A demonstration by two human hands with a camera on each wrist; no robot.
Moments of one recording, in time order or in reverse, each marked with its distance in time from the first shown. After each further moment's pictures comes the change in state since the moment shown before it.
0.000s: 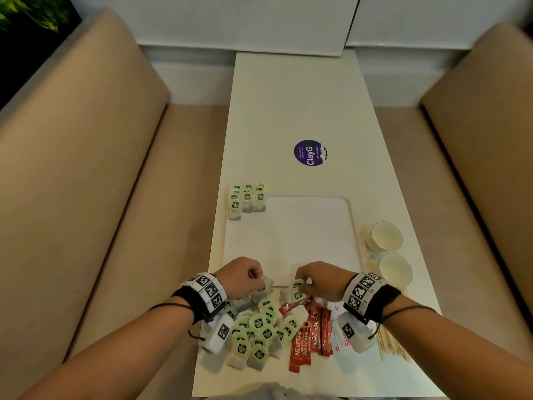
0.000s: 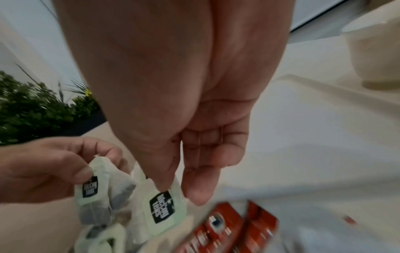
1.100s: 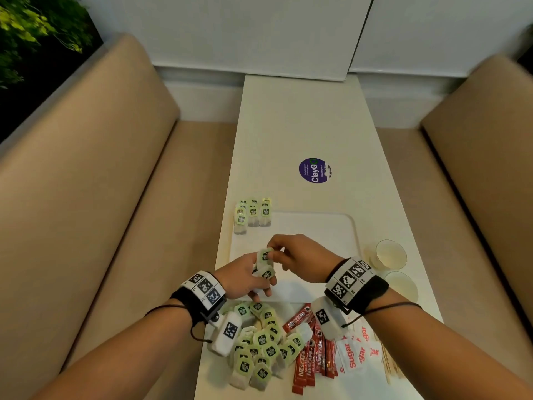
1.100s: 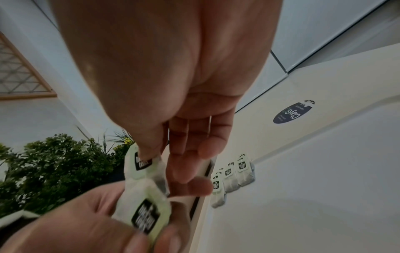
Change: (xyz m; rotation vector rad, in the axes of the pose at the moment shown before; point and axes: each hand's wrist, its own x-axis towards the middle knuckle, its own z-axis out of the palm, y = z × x) left_hand -0.022 0.042 -0.036 -0.496 -0.116 0.104; right_hand 0.015 -0.075 -0.075 0.219 0.332 -0.238
